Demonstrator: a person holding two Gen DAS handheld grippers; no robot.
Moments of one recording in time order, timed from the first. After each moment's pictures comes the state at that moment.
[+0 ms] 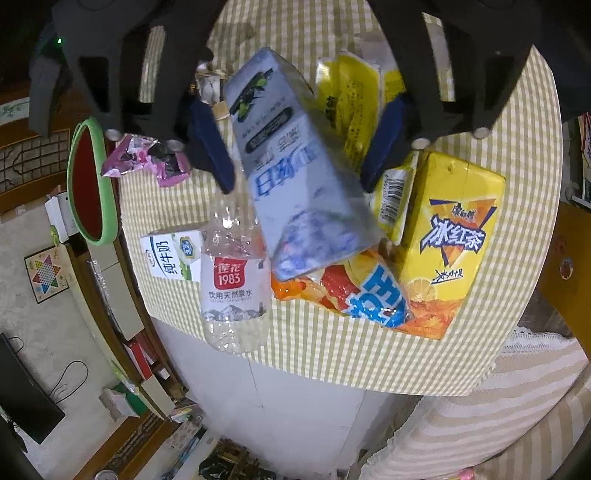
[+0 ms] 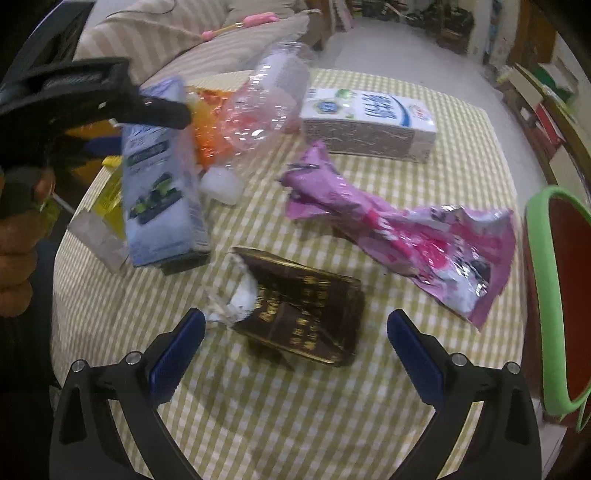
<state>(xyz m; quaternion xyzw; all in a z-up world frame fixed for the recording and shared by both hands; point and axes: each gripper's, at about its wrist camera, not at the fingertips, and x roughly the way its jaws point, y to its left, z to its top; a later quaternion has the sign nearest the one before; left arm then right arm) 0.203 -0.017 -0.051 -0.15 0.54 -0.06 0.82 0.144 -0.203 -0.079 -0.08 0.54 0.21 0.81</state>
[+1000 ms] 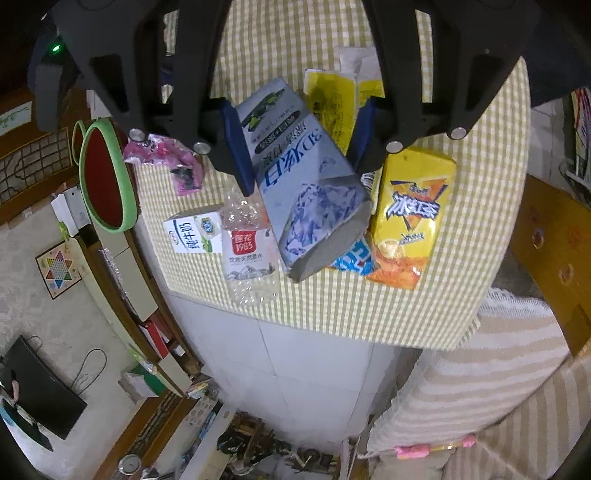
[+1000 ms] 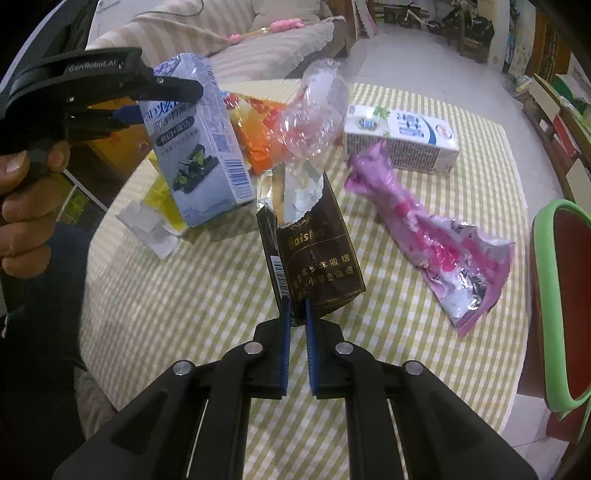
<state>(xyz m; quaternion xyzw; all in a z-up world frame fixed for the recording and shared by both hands) 0.177 0.003 0.001 -0.13 0.48 -0.07 0.86 0.126 -0.200 -0.044 -0.06 0.53 0.25 0.81</state>
